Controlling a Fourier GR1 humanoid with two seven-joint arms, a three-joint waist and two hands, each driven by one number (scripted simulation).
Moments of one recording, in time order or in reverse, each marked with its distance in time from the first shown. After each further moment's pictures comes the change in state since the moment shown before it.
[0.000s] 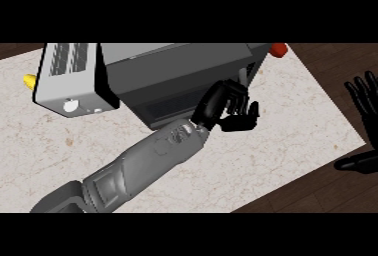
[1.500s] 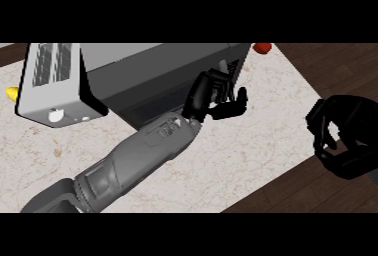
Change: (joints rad) left arm -0.004 0.038 0.017 0.011 0.139 0.134 -0.059; right arm -0.110 -0.075 0.245 -0.360 -0.045 0.178 0.193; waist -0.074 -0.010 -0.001
